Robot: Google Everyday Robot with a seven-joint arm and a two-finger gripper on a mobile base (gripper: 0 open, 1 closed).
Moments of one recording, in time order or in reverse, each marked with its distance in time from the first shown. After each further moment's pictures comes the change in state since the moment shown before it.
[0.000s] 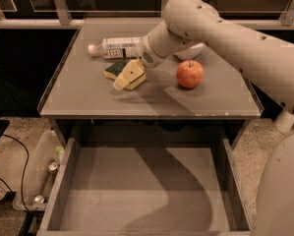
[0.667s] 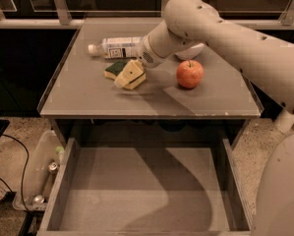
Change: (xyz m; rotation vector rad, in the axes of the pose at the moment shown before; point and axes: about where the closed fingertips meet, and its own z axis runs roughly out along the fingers) arm 0.000 0.000 0.000 0.000 0.000 -0.001
